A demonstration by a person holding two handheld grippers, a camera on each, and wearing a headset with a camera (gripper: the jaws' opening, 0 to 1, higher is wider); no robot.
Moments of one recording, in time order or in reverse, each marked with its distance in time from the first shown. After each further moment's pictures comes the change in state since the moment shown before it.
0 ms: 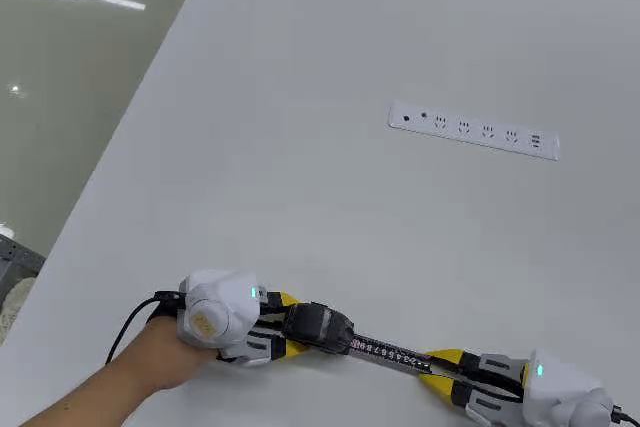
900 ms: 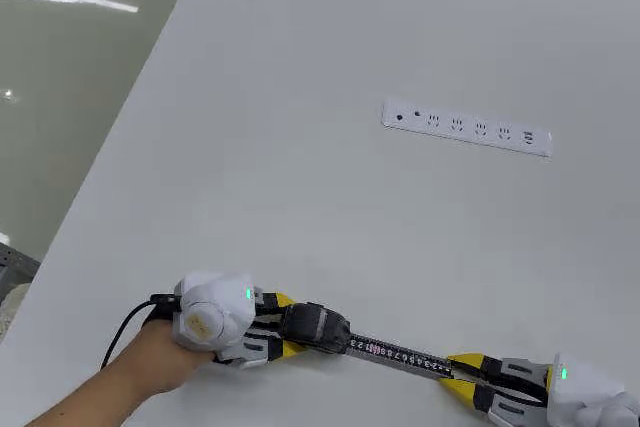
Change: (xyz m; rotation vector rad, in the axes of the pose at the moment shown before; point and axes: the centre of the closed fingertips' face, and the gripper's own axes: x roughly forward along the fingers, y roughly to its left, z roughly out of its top) left arm 0.000 0.000 0.001 -0.004 0.001 0.003; right arm -0.030 -0.007 -0.012 0.014 0.026 -0.031
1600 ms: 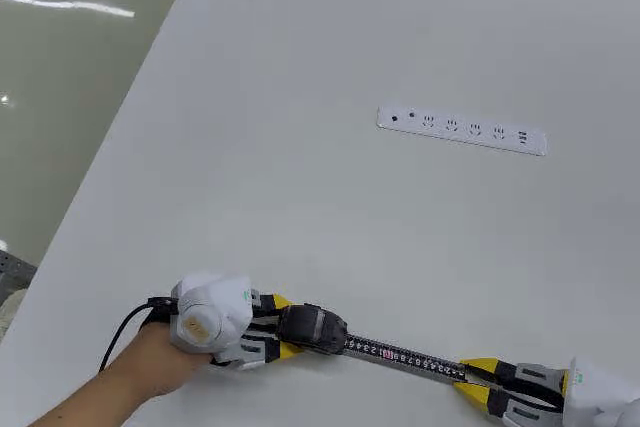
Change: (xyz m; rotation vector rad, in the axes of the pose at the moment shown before) left arm 0.000 0.000 0.000 0.002 0.004 0.002; right arm -0.017 -0.005 -0.010 0.016 0.006 -0.027
